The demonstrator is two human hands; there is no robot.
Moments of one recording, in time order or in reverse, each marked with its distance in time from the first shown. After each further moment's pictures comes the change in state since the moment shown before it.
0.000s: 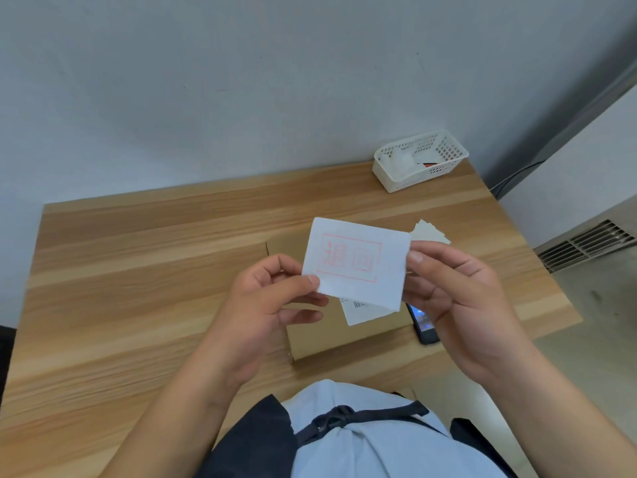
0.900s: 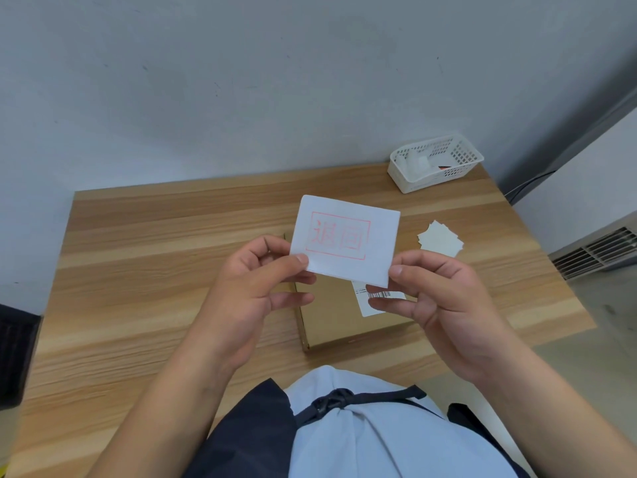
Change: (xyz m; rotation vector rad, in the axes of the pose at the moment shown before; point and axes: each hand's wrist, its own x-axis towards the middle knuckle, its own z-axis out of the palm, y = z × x) left_hand -0.025 0.007 -0.023 -0.046 0.102 0.076; right_hand -0.019 0.013 0.030 -0.059 -0.160 0.058
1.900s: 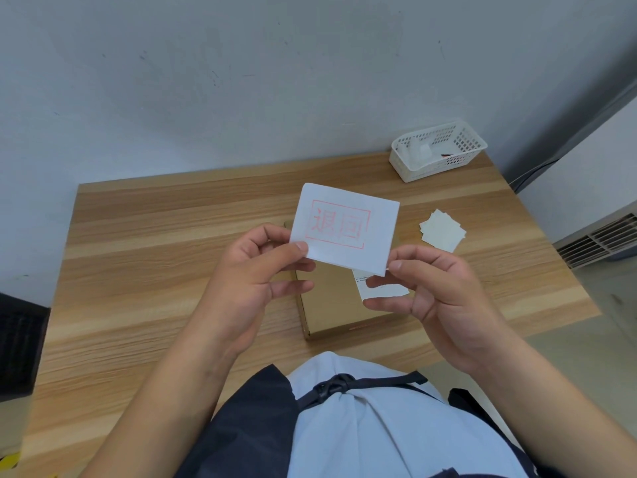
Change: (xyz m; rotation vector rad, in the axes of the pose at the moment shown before) left_hand -0.003 -0.004 0.004 0.014 0.017 0.009; right_hand -0.006 0.010 -0.005 0.034 -0.030 0.021
